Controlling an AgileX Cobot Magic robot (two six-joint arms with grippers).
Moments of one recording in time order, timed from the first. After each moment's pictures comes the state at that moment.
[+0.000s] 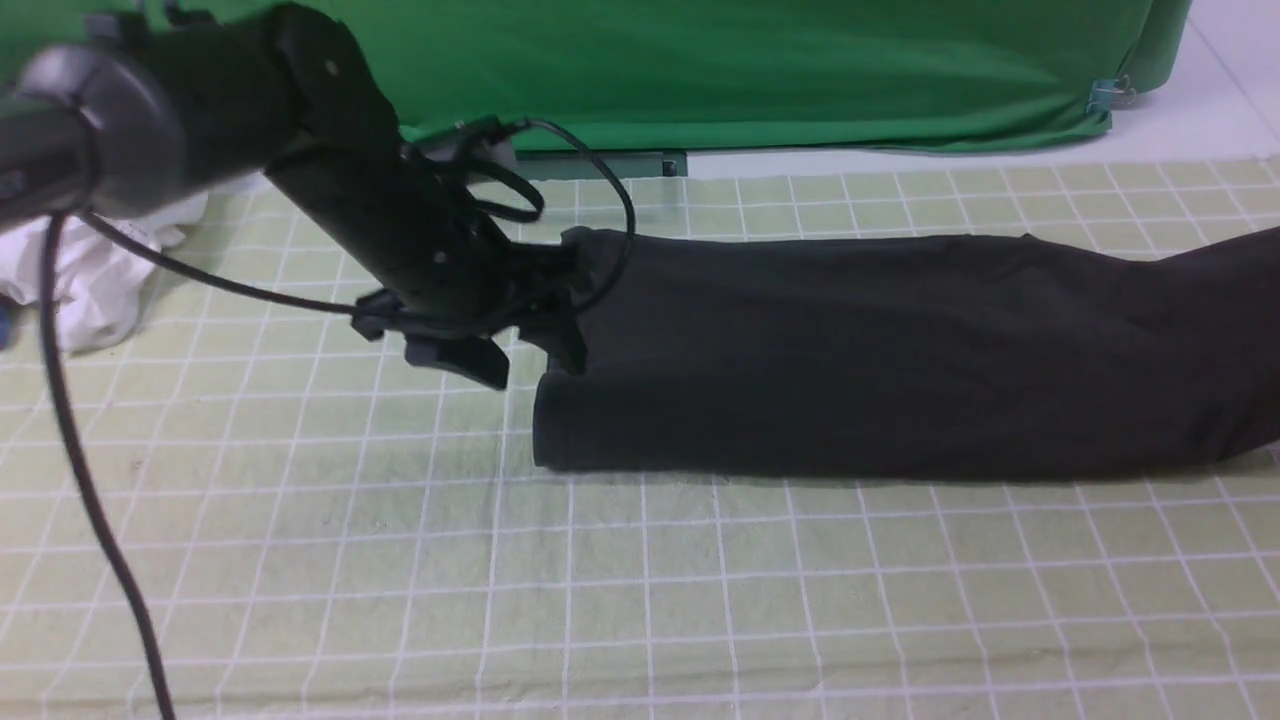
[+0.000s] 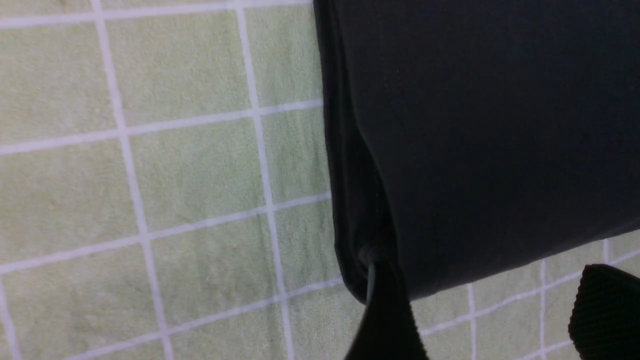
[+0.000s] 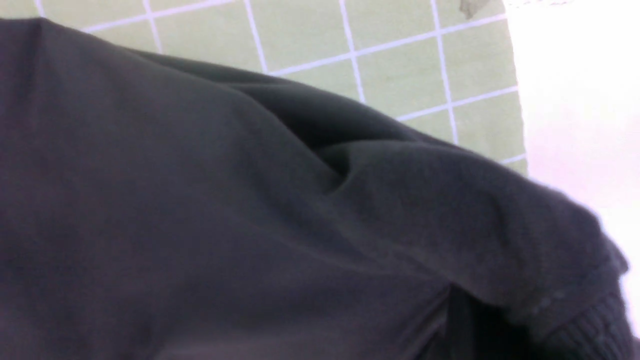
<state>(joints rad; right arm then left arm) -0.28 1.98 -1.84 -0.04 1.22 -0.08 -0.23 1.90 -1.43 -0.43 0.94 0.00</state>
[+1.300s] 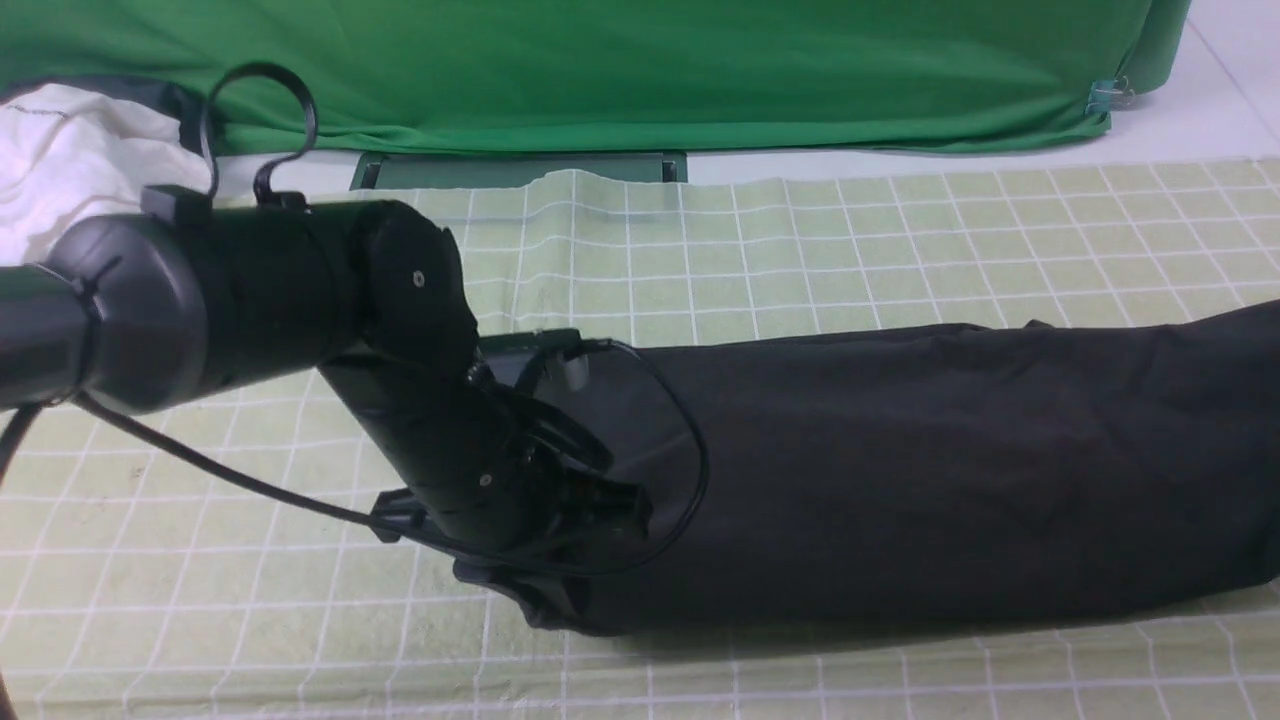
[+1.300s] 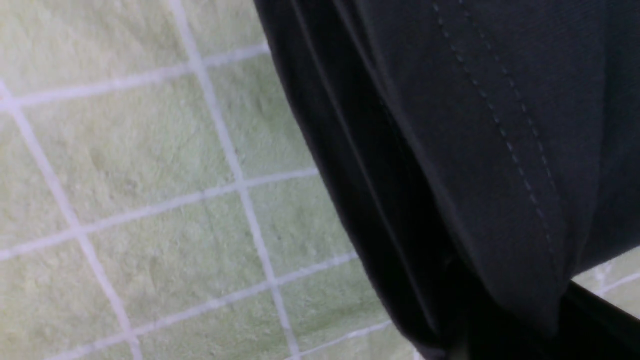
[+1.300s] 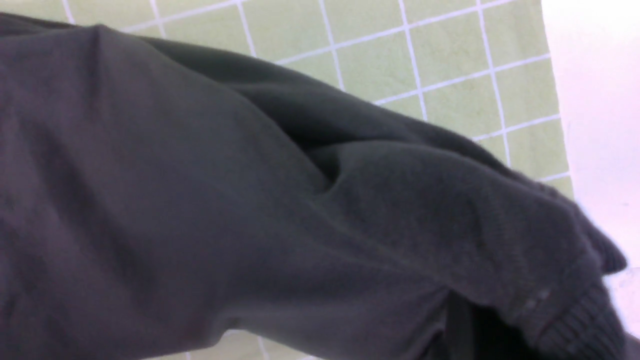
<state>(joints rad) -0.32 1.61 -1.48 0.02 1.23 -0.12 -0.46 1.70 -1.05 -0.37 0.93 -0.10</state>
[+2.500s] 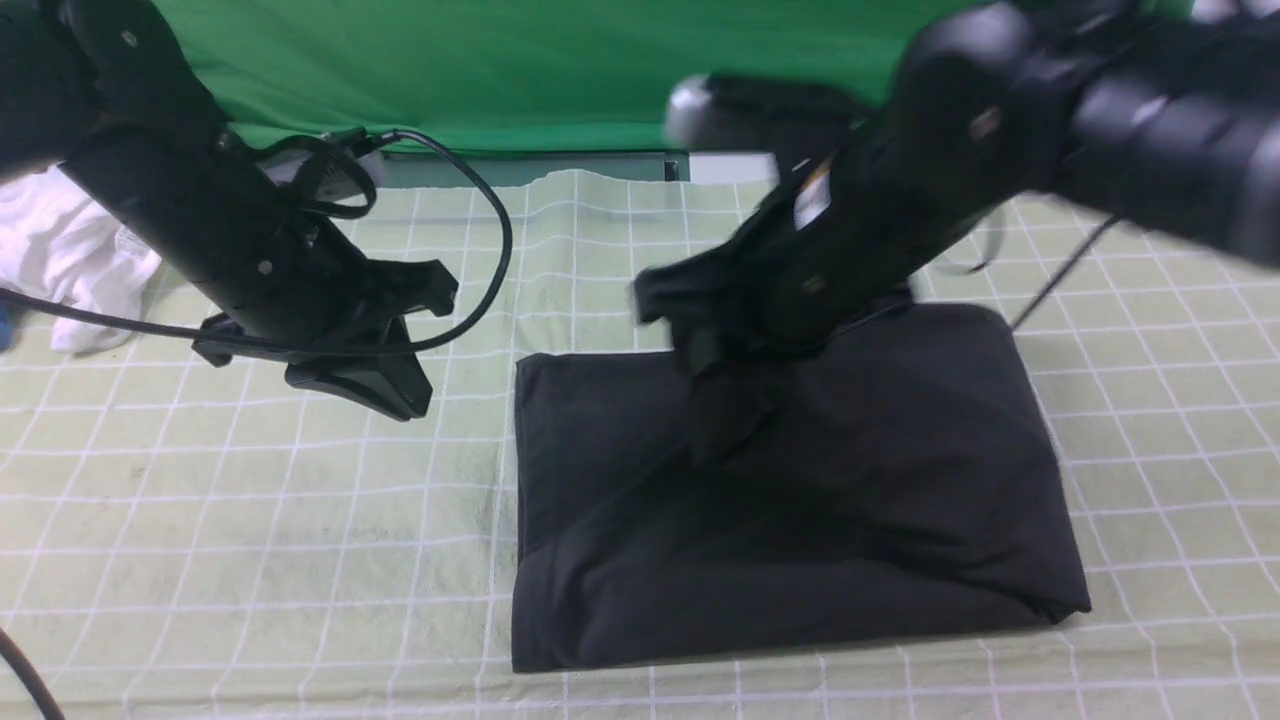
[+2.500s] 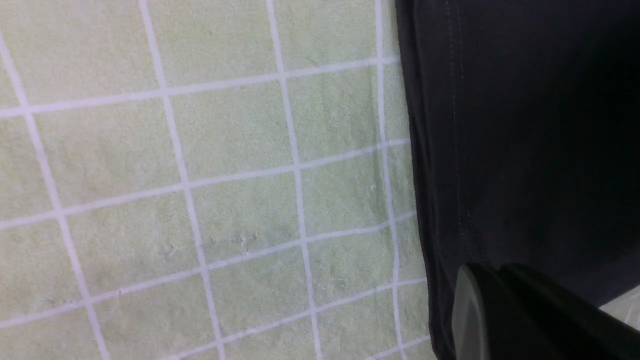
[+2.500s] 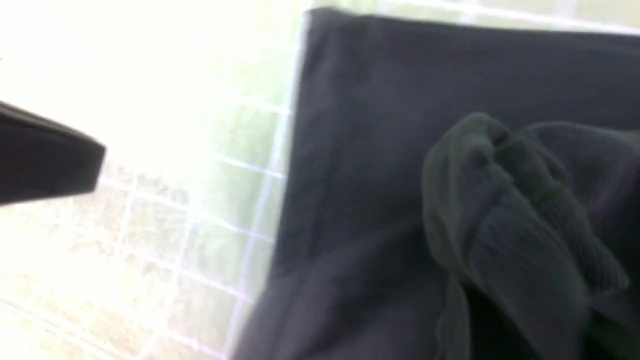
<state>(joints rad) 0.72 1.83 -1.48 0.24 0.71 0.36 -0.06 1.71 -1.30 -0.43 1.13 0.16</state>
